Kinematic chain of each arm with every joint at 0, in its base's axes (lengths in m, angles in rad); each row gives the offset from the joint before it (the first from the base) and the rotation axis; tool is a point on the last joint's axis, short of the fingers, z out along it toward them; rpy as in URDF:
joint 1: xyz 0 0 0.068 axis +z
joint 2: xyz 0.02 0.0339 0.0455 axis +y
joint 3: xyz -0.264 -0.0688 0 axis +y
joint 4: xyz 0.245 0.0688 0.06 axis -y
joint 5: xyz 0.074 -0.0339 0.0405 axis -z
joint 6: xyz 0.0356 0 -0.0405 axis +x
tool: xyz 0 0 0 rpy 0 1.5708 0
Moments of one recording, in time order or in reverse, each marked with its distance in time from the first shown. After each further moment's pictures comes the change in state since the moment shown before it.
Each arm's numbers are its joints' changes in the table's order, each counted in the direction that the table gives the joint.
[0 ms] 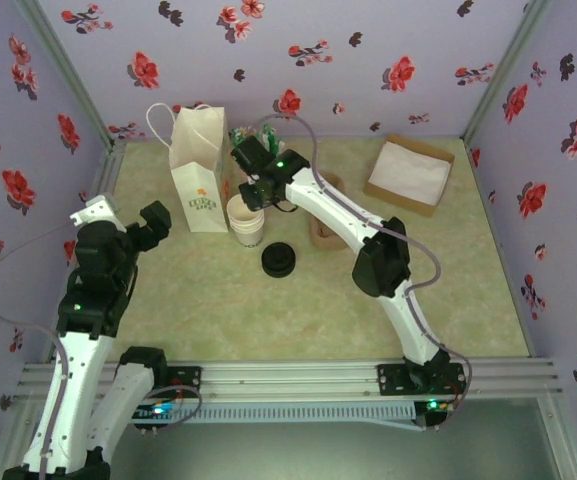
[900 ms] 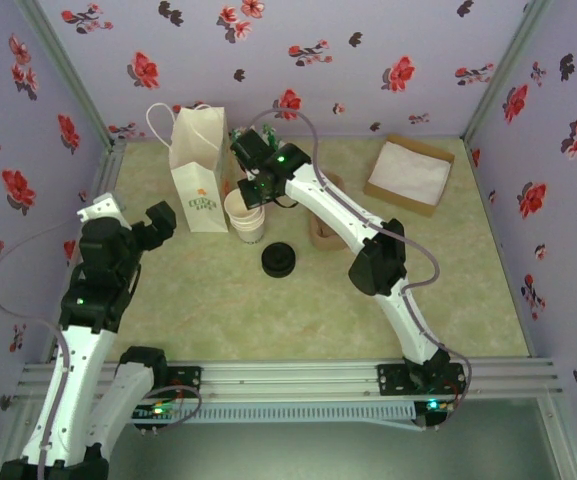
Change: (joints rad) left arm -0.010 0.033 0.000 0.000 0.039 0.005; right arm -0.005 0.031 -0.117 -0.088 -0.023 -0.007
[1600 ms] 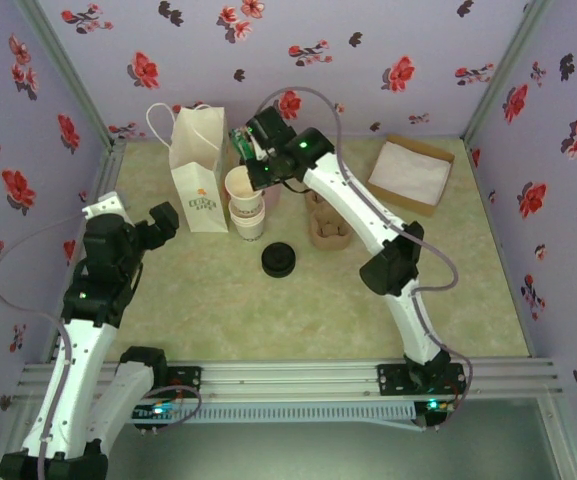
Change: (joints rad) left arm 0.000 0.033 0.000 -0.007 0.007 0.014; right arm -0.043 -0.097 -0.062 0.000 -0.071 -0.023
